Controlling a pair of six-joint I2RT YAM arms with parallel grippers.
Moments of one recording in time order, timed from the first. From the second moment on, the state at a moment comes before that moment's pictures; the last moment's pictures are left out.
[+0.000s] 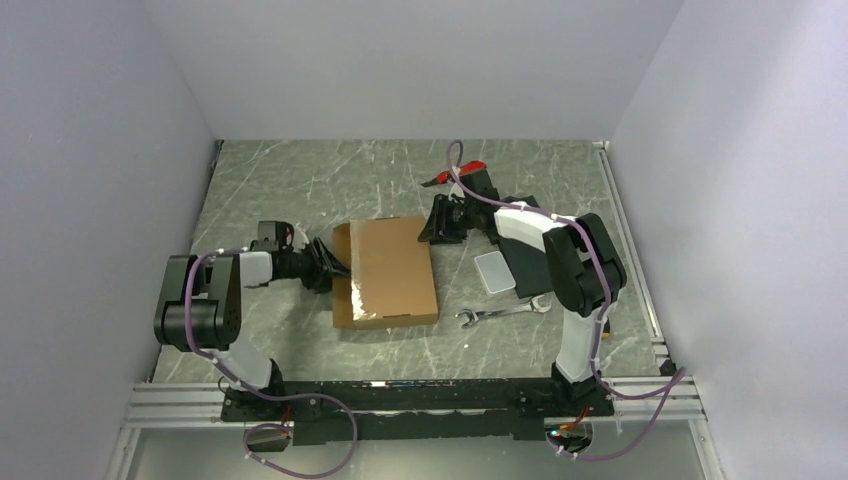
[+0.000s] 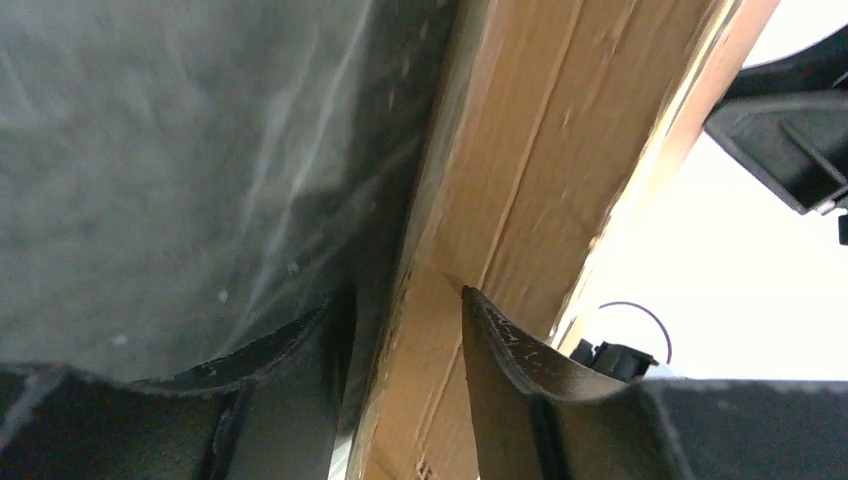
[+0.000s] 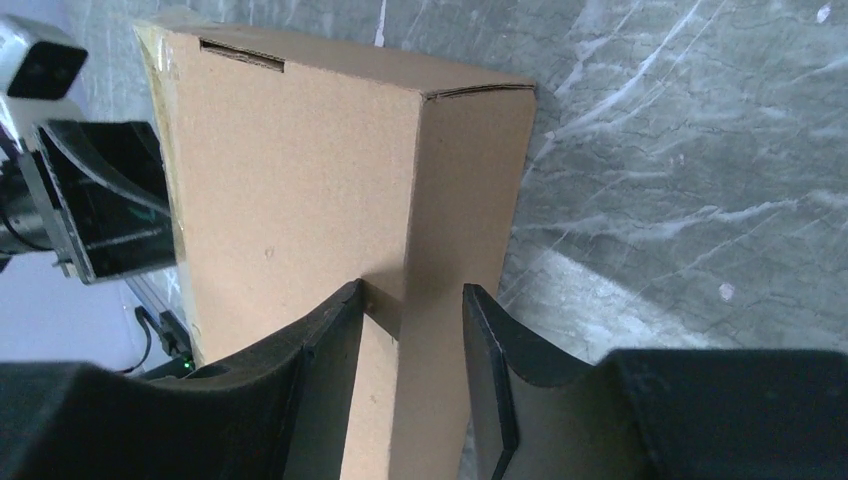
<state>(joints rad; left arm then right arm) 0.02 1.64 0.68 -0.09 0.74 -0.63 0.44 1.93 1.23 -0.15 -0.49 0.57</state>
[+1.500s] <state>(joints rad) -0.08 1.14 1.20 -0.91 0.50 -0.37 0.67 1.46 1.16 -0.50 -0.03 0.43</state>
